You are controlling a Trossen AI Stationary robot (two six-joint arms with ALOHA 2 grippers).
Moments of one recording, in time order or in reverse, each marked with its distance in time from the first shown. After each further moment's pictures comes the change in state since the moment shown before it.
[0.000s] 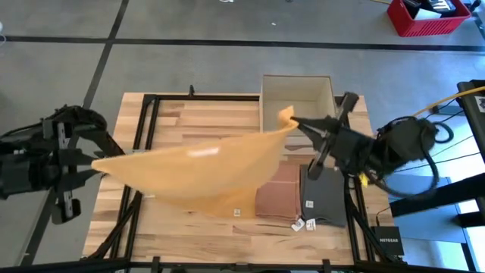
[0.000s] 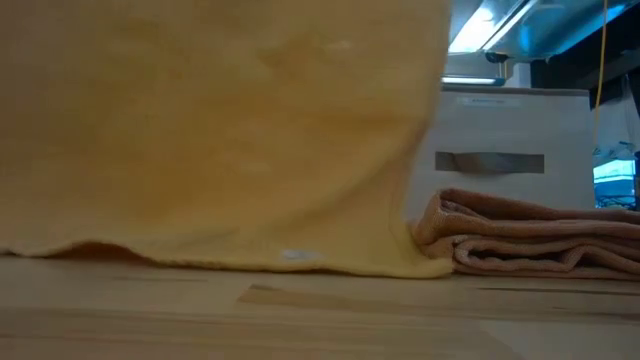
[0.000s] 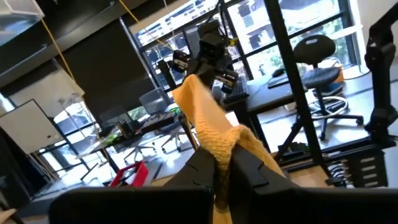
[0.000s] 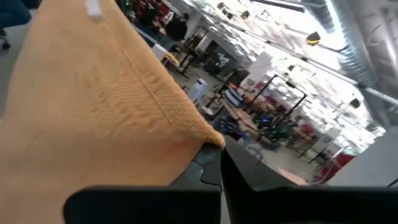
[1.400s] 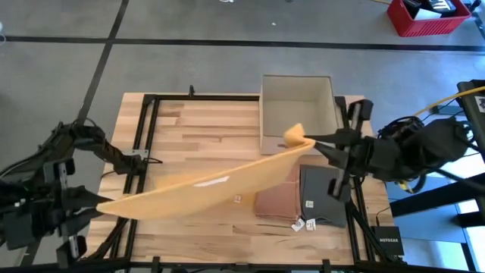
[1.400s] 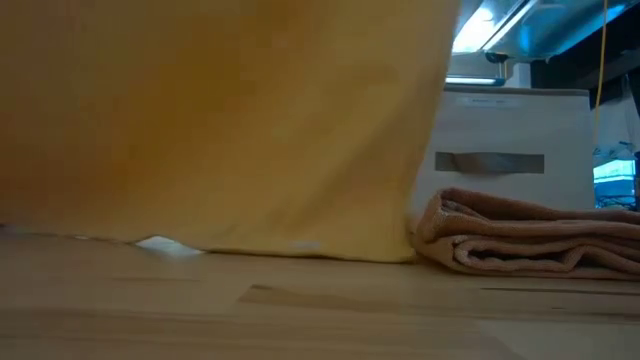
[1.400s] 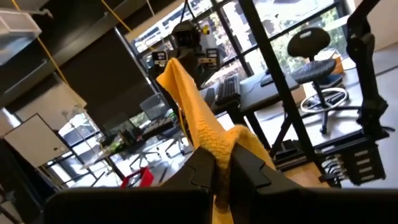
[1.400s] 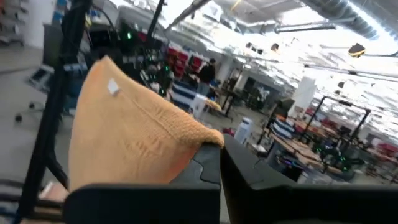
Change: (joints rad) left arm 0.009 0.161 0.022 0.150 0.018 0.088; right arm 0.114 -0.017 0.000 0.178 -0.131 0.096
